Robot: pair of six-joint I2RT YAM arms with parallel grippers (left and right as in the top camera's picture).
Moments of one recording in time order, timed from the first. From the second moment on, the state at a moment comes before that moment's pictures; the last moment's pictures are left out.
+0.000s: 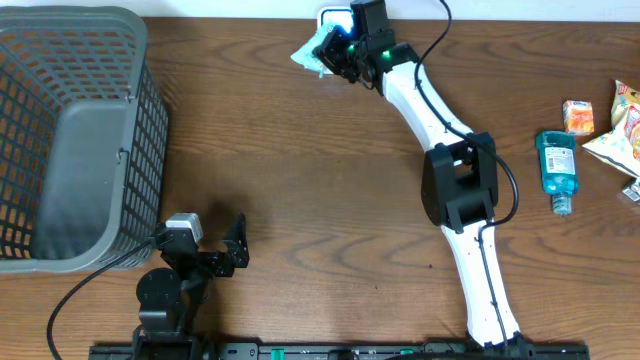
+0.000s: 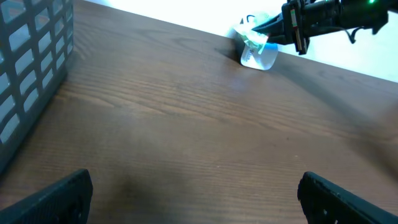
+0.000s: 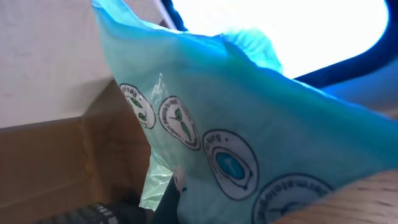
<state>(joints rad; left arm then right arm) -0.04 0.09 0.09 -0.29 0.18 -0.27 0.36 2.60 2.33 -0.47 -0.40 1.01</state>
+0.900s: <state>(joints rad) -0.04 0.09 0.09 -0.29 0.18 -0.27 -0.18 2.49 2.37 -1.23 0.28 0.10</state>
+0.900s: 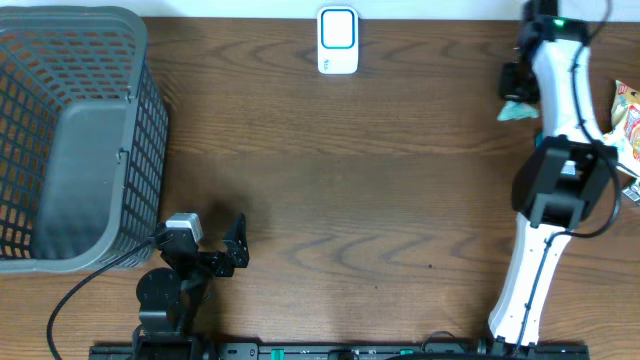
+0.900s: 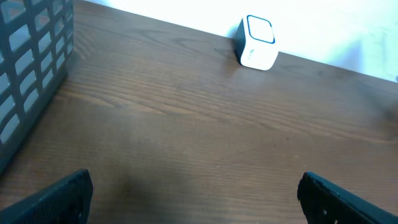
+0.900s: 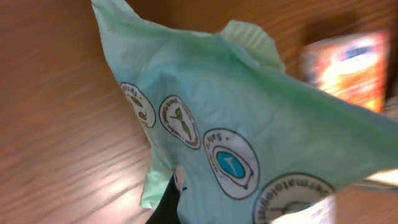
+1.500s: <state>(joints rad) -0.04 0.09 0.09 -0.29 0.18 -0.27 -0.36 2.48 2.37 -1.24 0.19 0.20</state>
